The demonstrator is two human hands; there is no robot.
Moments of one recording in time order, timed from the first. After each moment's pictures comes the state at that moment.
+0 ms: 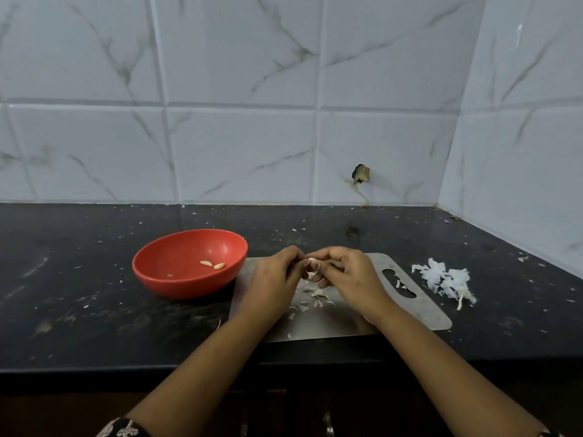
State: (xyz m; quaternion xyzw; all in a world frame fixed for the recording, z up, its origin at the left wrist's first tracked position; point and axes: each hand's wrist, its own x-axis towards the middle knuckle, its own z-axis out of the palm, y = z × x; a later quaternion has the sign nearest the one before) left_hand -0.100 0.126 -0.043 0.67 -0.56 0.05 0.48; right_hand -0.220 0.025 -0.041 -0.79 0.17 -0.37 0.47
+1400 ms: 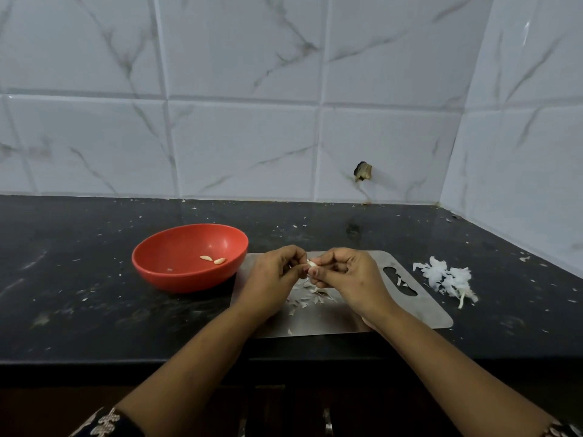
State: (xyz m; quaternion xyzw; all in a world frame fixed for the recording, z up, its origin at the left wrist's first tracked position) left_hand -0.092 0.127 -0.046 0.64 -0.57 -0.04 0.52; right_hand -0.223 0.037 -0.044 -0.73 0.16 -0.39 0.55
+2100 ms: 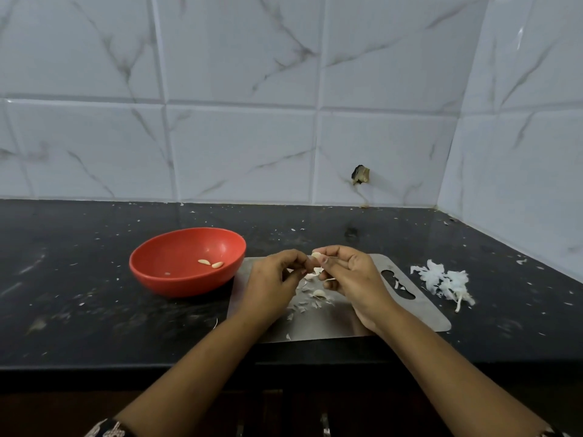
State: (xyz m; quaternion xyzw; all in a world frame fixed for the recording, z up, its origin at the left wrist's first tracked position) left_hand -0.104 0.129 -0.044 0.64 -0.55 -0.01 0.53; right_hand -0.223 0.034 -0.039 -0.65 0.20 -0.38 0.63
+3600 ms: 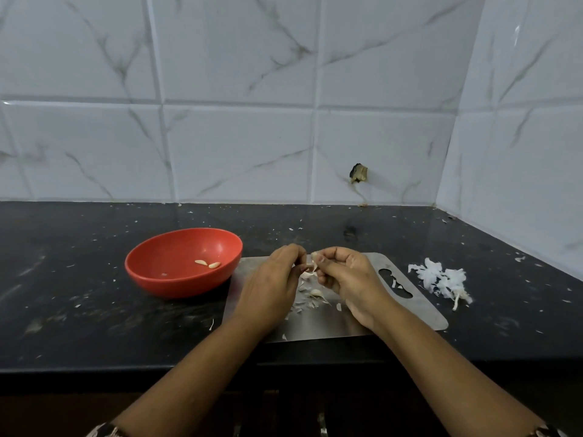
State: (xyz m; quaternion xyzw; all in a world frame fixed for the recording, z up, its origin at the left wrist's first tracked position) left_hand -0.103 0.127 -0.049 0.67 -0.60 0.09 0.43; right_hand -0.222 0.032 -0.036 -0.62 0.20 -0.37 0.67
